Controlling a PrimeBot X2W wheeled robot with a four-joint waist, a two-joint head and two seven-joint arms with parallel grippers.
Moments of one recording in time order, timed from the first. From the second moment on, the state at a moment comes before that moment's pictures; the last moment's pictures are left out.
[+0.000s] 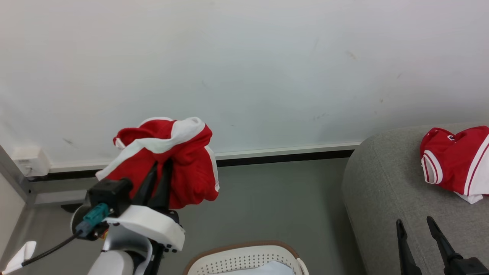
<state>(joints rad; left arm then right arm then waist) -0.24 0.19 -0.25 0.00 -0.33 0.09 0.01 0.00 -0.05 -0.04 0.23 0.09 0.13 -0.26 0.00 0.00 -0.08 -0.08</state>
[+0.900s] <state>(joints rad) -0.20 0.20 -0.31 -0.13 -0.33 0.10 0.07 -0.20 -0.15 0.45 0.25 0.13 0.13 -0.21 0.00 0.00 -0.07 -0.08</state>
